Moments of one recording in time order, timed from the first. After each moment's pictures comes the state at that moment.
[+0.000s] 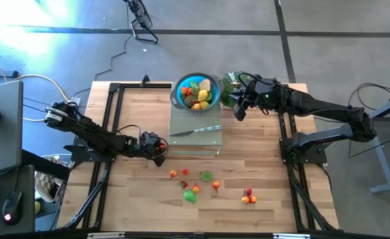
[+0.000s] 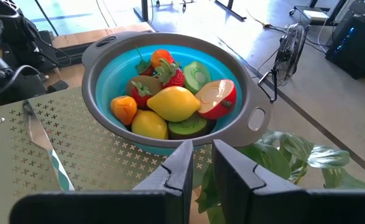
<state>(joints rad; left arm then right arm) -0.23 1.39 0.30 0.29 -0.48 -0.75 -0.30 1.11 1.08 -0.44 0.23 0.06</state>
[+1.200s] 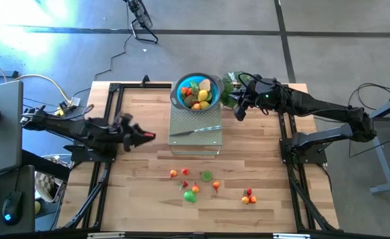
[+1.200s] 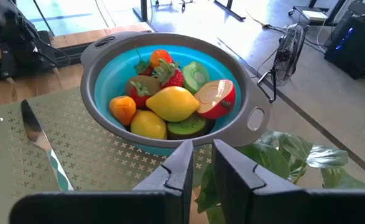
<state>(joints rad) -0.23 0.49 0.44 0.06 -0.27 -0.90 -0.30 1.11 1.08 -0.44 0.24 0.06</state>
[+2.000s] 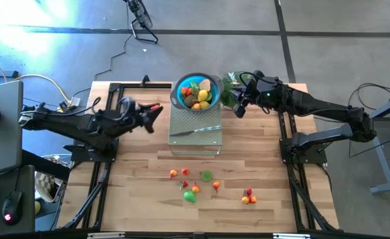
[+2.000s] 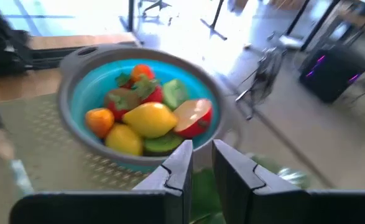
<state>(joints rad) -0.14 0.81 0.74 0.05 -0.77 -0.59 -0.30 1.11 1.08 -0.38 0.29 -0.06</state>
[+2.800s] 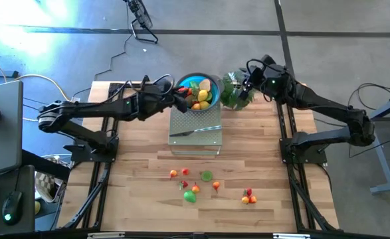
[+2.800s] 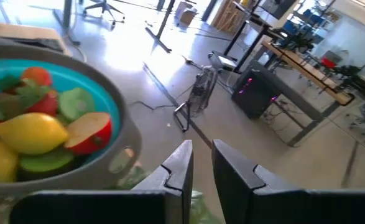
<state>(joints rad) 0.20 1.29 1.05 0.05 -0.53 -0.48 -0.48 1.11 1.08 -0.25 0.36 -0.32</state>
